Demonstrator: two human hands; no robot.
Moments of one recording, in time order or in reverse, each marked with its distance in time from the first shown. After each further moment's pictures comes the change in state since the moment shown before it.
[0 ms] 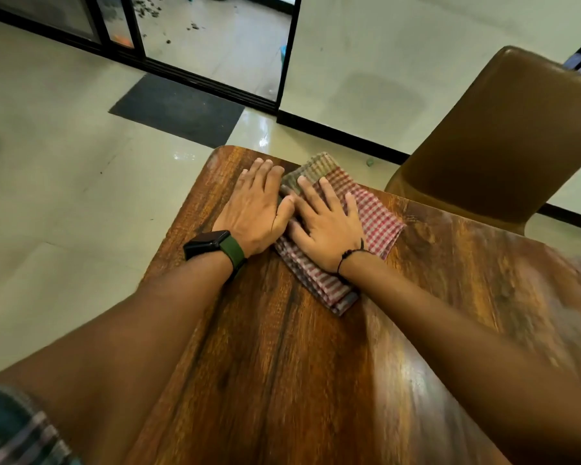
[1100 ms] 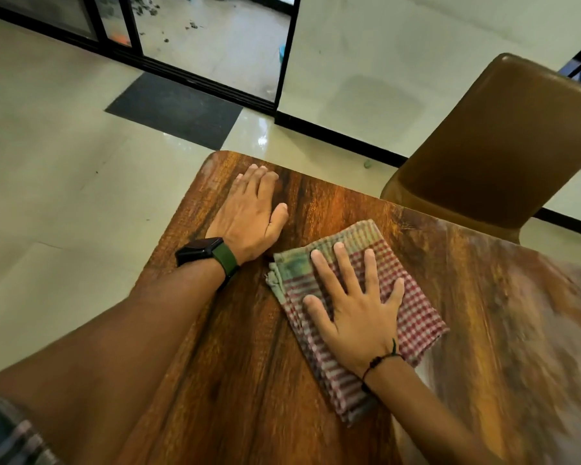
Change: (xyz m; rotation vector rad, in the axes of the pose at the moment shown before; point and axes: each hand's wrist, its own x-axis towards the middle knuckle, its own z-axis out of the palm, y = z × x) left_hand 0.001 0.002 -0.001 -0.033 0.029 0.003; right_hand -0.117 -0.002 0.006 0.001 -0.030 0.221
